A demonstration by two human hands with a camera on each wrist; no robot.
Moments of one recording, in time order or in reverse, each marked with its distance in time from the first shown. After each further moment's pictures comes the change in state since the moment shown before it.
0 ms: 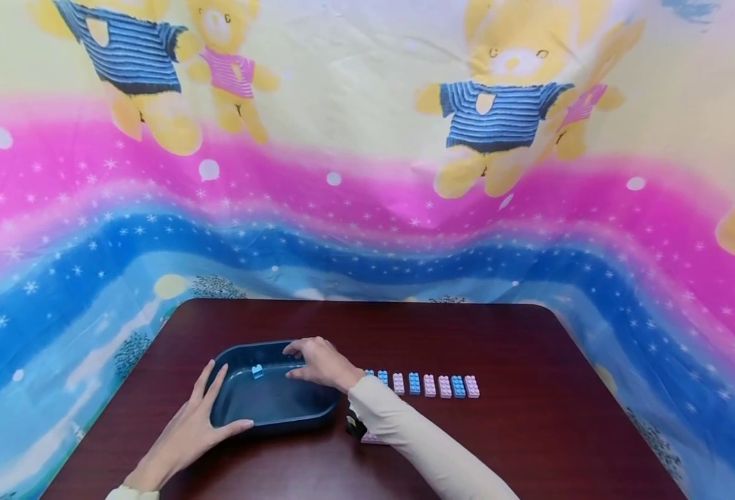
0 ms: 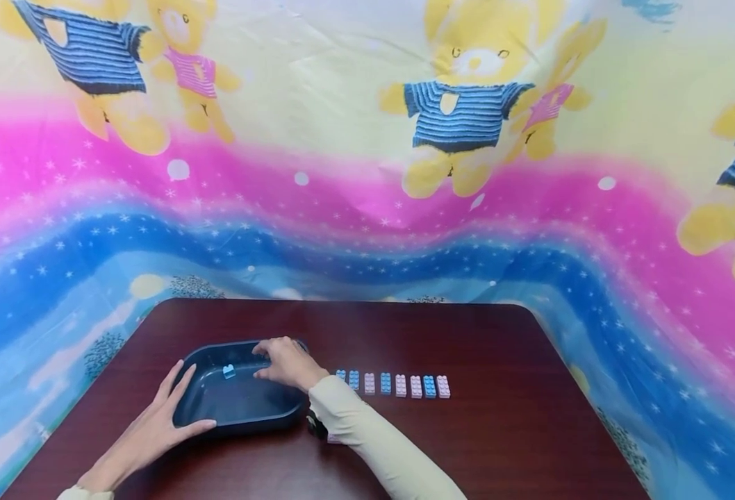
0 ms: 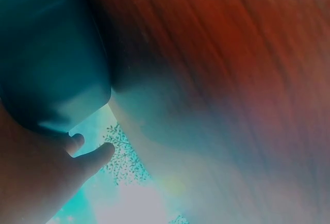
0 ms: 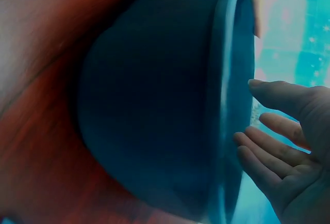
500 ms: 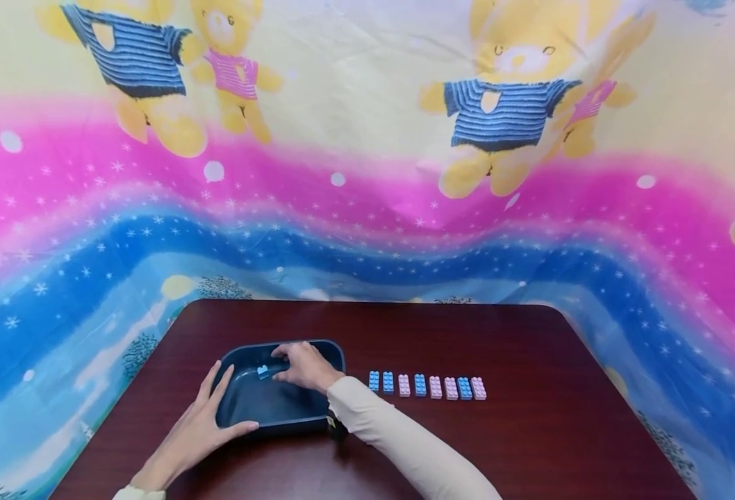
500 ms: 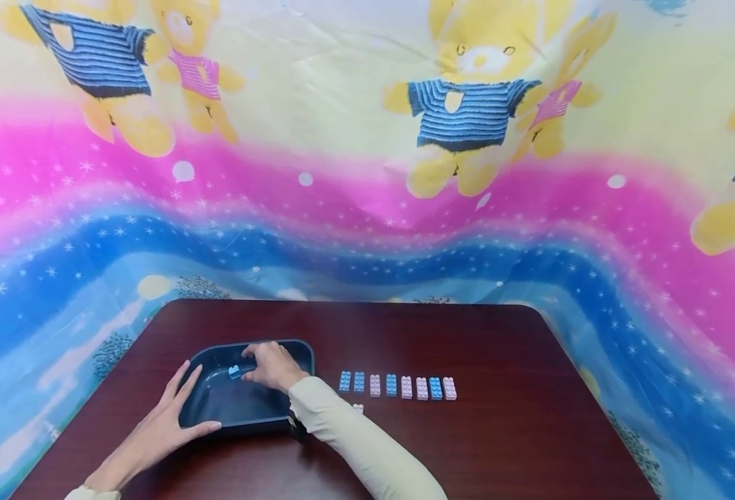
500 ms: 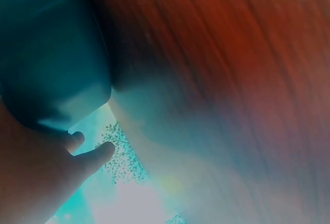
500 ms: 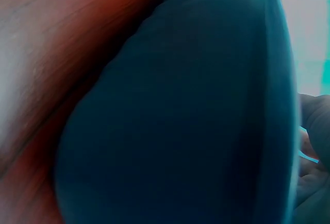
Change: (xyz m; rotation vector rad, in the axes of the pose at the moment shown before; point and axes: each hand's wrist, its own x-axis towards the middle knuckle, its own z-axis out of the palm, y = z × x) left_hand 0.000 0.004 -0.001 -0.024 -0.019 -0.019; right_hand 0.029 -0.011 0.032 0.019 0.030 0.061
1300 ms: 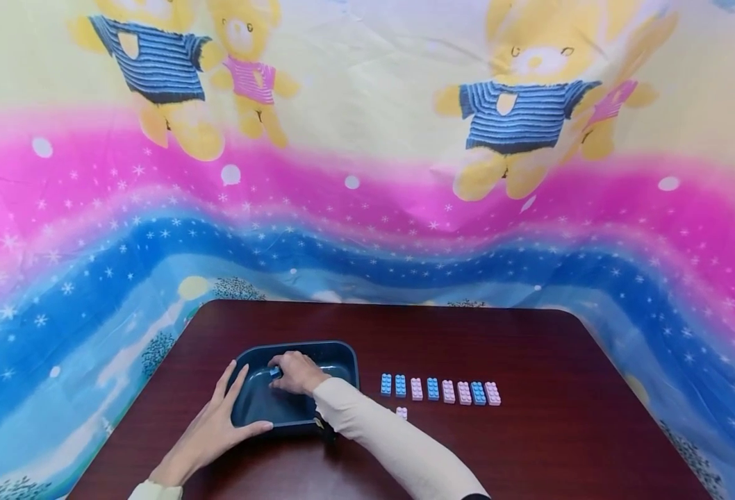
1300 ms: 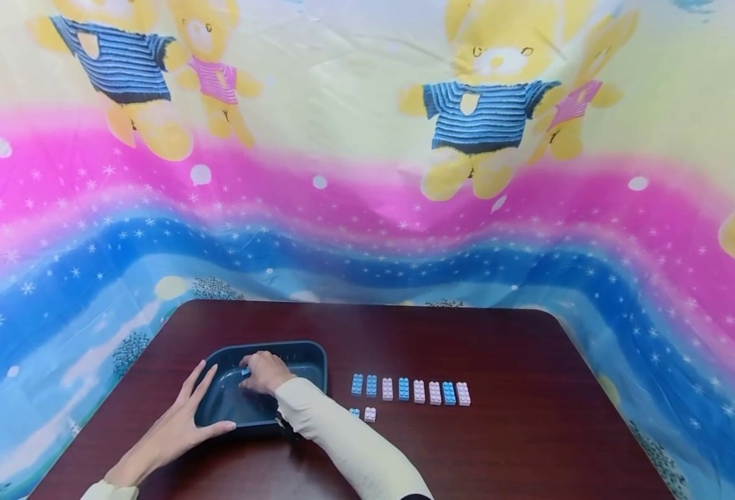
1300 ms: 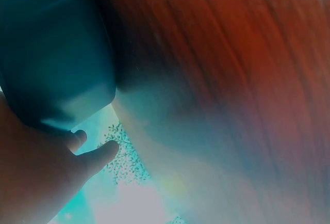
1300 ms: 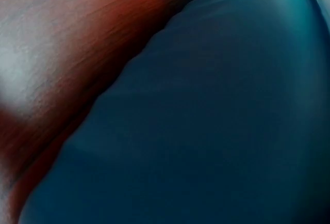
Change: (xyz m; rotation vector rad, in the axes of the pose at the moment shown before) left_hand -0.003 -0.001 0.002 -0.034 0.040 0.035; right_hand 0.026 -0.020 0.032 -0.167 -0.105 0.078
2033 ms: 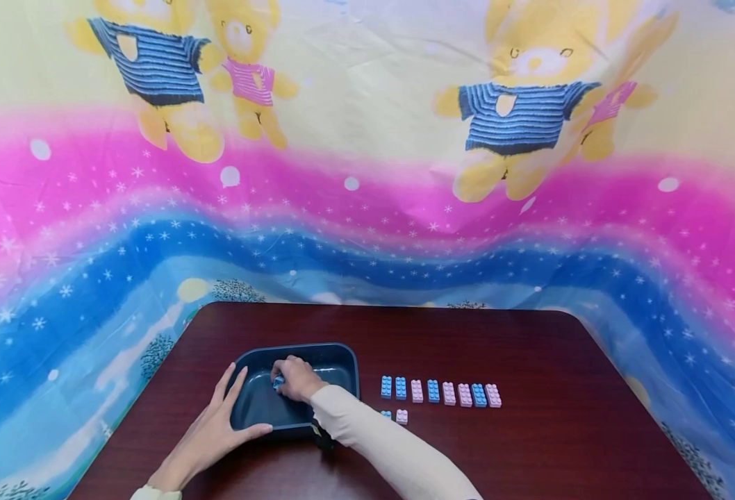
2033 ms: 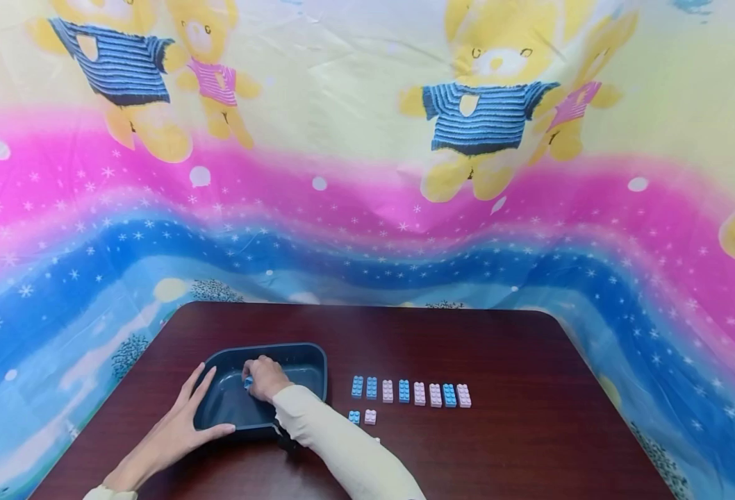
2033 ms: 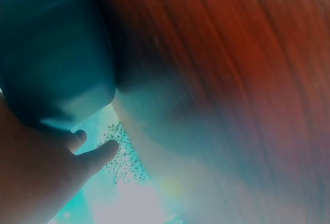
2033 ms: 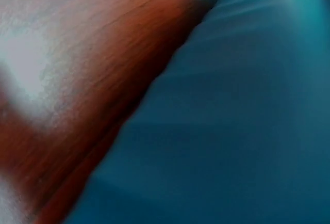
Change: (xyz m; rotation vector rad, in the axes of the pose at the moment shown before) left_hand -0.001 0.000 0.000 0.000 -0.005 -0.021; right_hand -0.002 0.002 0.010 0.043 0.069 0.023
